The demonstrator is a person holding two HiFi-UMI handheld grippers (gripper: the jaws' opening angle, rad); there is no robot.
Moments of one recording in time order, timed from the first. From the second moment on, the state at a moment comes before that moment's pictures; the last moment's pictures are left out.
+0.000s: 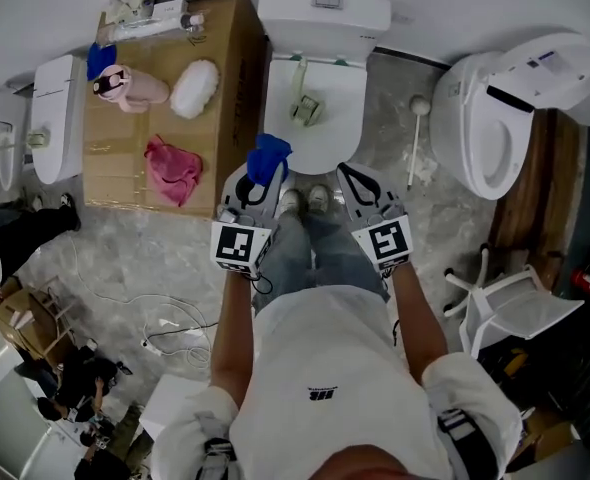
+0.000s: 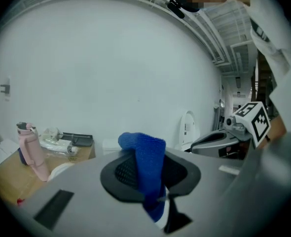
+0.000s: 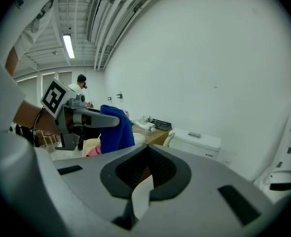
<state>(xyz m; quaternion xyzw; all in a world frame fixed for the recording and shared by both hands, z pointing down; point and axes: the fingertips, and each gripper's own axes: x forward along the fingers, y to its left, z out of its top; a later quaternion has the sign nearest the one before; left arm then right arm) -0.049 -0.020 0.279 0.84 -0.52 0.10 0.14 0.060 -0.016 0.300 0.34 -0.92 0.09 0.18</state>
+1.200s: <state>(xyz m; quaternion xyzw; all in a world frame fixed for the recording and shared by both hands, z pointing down) -0.045 -0.114 0.464 0.86 -0.47 0.14 0.18 0.042 -0.115 0.492 0.36 -0.90 0.12 0.23</state>
